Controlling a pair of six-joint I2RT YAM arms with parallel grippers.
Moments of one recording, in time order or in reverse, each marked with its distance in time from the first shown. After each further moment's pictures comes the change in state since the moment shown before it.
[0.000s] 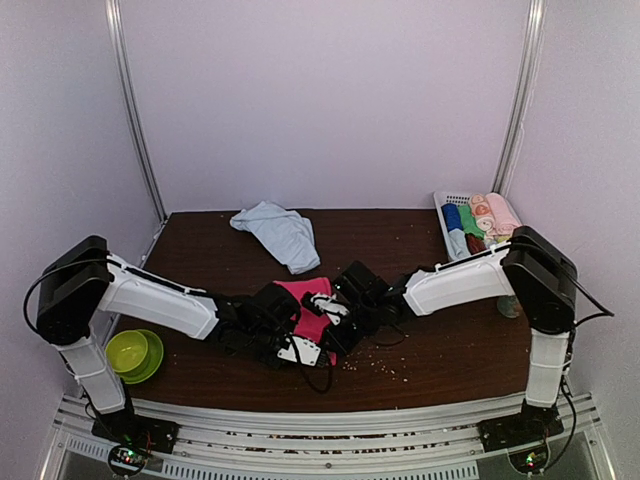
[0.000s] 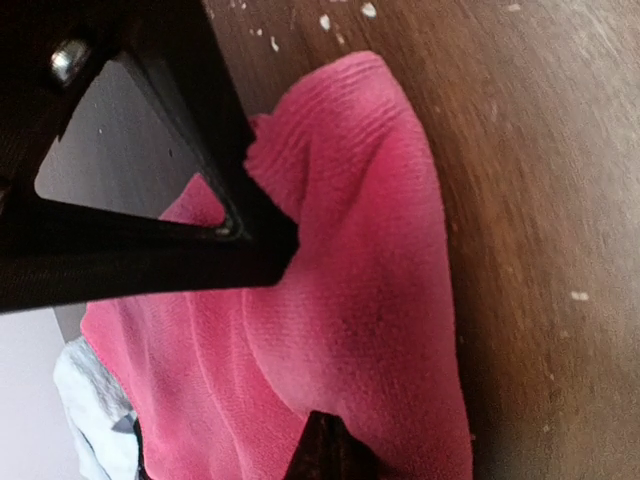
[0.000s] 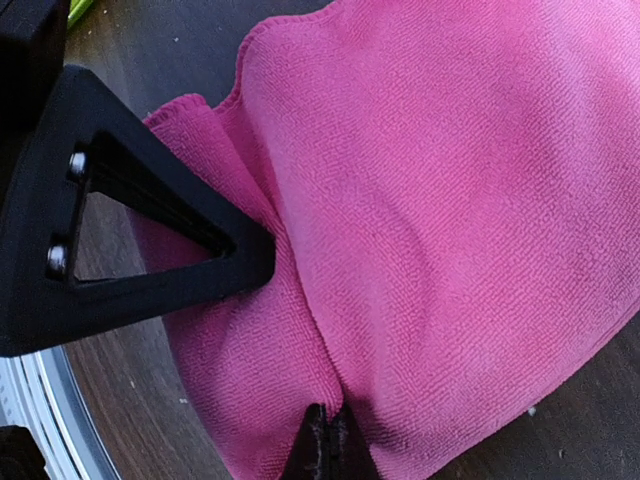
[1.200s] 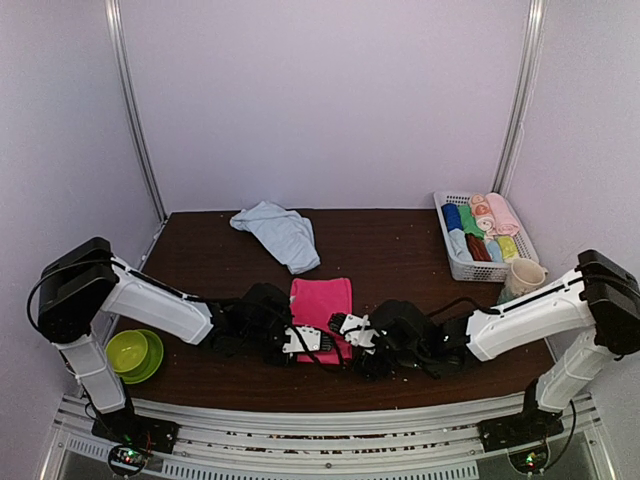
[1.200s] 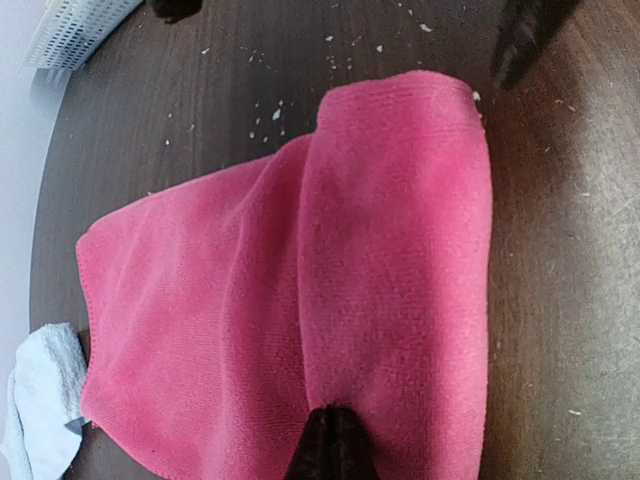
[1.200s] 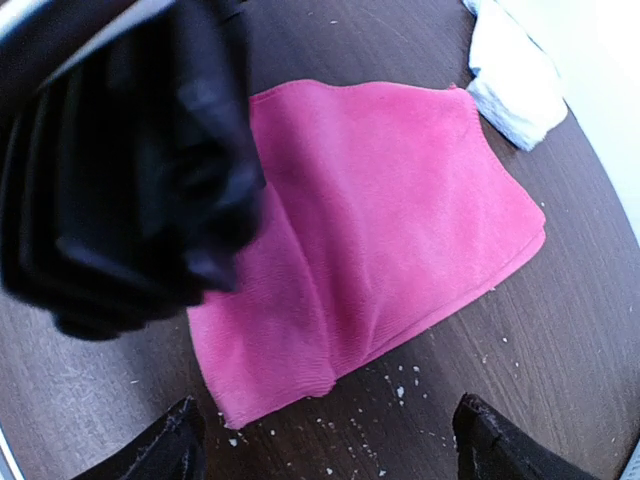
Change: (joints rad) left arm 0.040 0.008 -0.090 0.293 0.157 -0.256; right arm 0.189 -0.422 -0.491 0.309 0.584 -0.313
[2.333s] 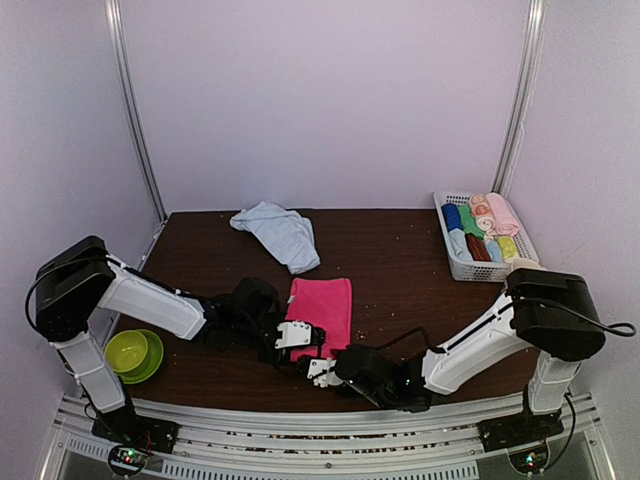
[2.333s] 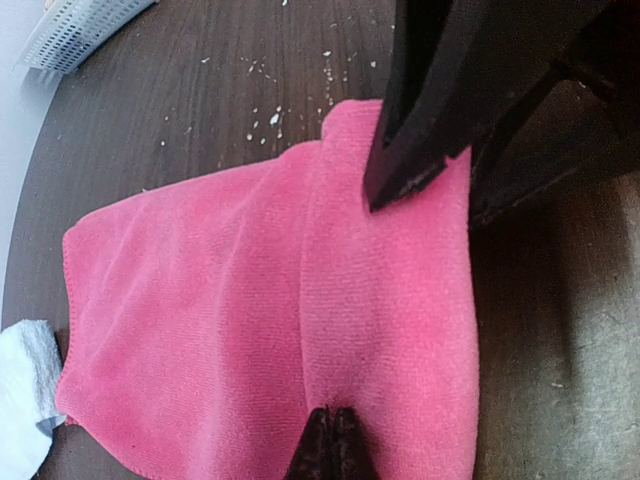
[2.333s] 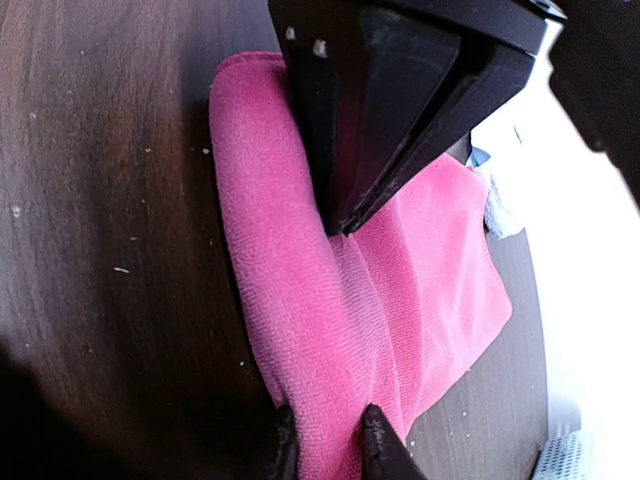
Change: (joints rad) left arm 0.069 -0.020 -0.037 0.027 0.159 -0.017; right arm 0.179 0.320 0.045 0.325 0.351 -0.347
